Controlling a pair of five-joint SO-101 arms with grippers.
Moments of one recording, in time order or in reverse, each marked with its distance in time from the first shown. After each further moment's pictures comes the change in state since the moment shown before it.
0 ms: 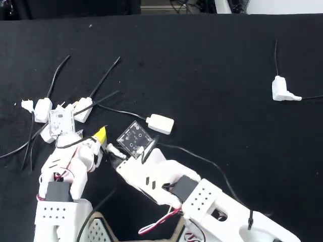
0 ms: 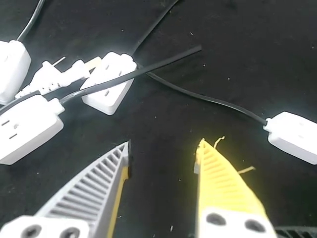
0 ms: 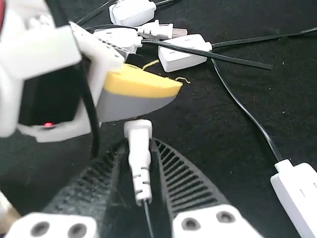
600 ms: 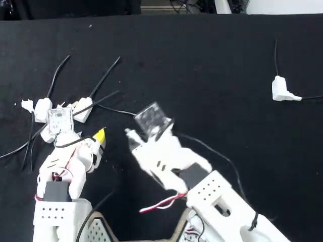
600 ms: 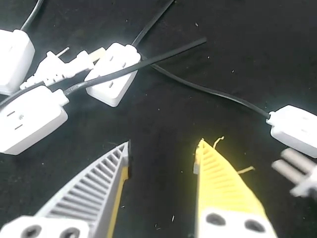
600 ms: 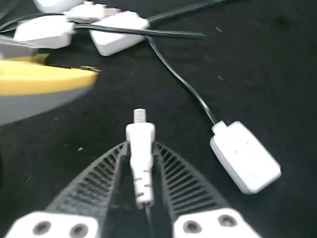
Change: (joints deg) left arm -0.7 0.6 -2.5 3.8 -0.1; right arm 12.9 0.0 -7.6 16.9 -0.4
